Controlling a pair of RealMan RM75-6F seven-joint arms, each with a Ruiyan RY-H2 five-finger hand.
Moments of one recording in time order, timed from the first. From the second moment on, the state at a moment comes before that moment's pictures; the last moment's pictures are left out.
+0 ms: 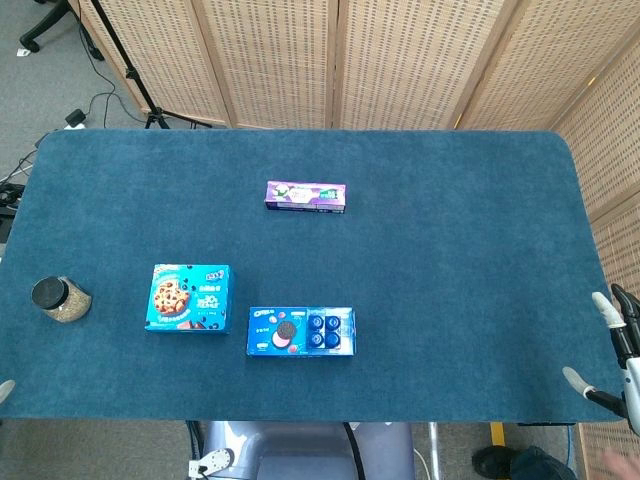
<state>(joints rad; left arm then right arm) 0.12 -1.01 0.01 -1.65 1.63 1.76 -0.11 -0.04 -0.98 0.06 -1.68 -1.69 1.74 0.11</state>
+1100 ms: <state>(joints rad) -0.11 -1.16 -0.09 -1.18 1.43 1.34 -0.36 -0.03 -0.97 0.05 -1.69 -1.69 1.73 0.15</state>
